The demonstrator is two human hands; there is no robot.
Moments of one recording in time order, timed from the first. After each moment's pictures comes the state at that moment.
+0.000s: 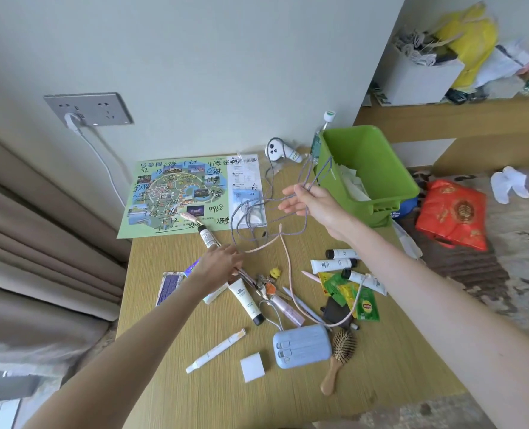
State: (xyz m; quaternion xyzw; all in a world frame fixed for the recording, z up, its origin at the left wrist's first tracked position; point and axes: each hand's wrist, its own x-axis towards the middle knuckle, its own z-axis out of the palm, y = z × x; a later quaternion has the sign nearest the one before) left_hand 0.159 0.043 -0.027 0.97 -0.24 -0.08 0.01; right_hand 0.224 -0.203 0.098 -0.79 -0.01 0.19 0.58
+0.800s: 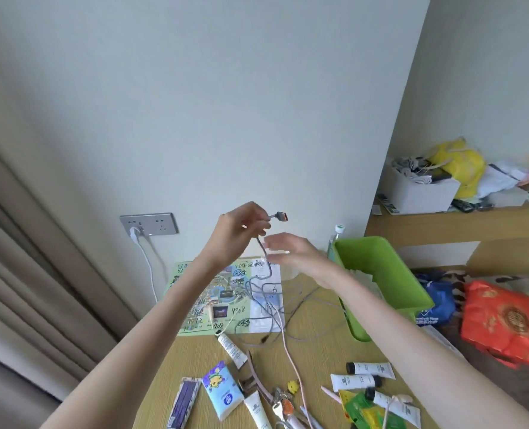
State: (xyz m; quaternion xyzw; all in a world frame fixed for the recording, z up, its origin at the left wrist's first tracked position) left_hand 0.241 0.022 0.262 0.84 -0.16 0.13 0.50; right_hand 0.274 -0.159 0.207 -0.76 -0.17 0.18 0.60
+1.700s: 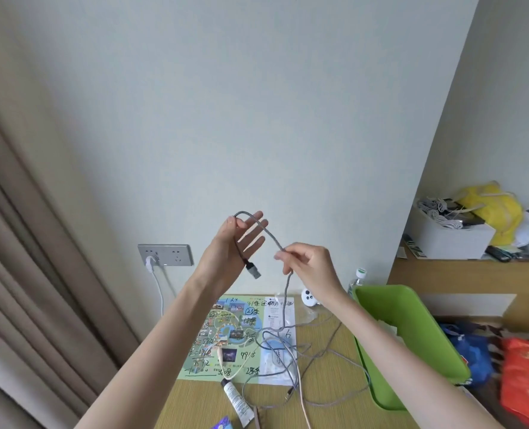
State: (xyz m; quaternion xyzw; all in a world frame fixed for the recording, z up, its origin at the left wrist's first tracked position) left_hand 0.277 0.050 0.294 0.49 -0.08 0.04 0.87; right_hand 0.321 -0.130 0.247 -0.75 -0.28 -0.08 0.60
